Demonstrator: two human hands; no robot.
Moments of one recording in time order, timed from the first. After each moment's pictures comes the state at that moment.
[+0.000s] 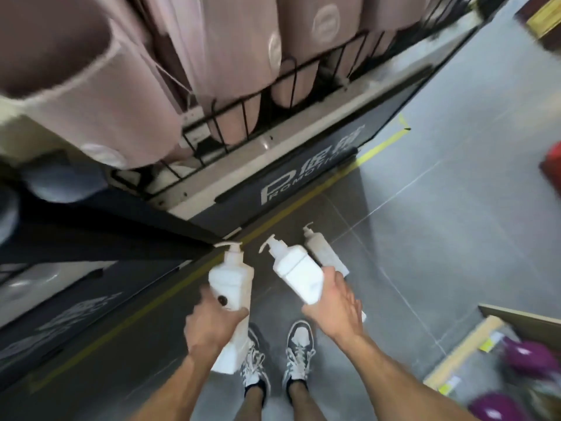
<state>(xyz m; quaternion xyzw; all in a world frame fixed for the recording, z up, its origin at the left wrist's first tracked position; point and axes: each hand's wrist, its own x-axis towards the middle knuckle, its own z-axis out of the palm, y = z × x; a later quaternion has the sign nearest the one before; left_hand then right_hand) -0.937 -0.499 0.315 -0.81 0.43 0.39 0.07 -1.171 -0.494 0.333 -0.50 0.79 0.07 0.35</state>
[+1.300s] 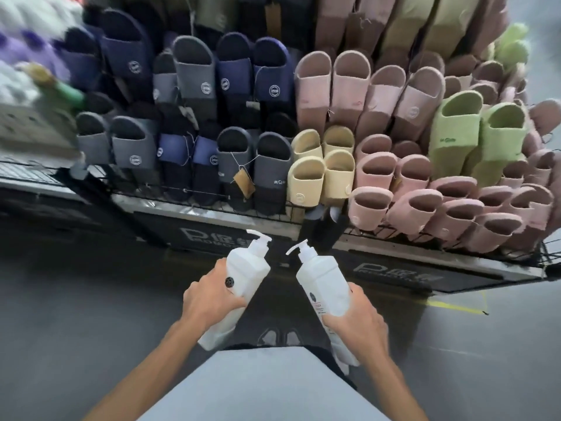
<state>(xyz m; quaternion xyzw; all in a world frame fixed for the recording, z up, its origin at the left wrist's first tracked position) -0.796 -0.301 0.732 -0.90 0.34 0.27 -0.07 -1.060 -0.432 0.718 -0.74 0.58 0.02 0.33</state>
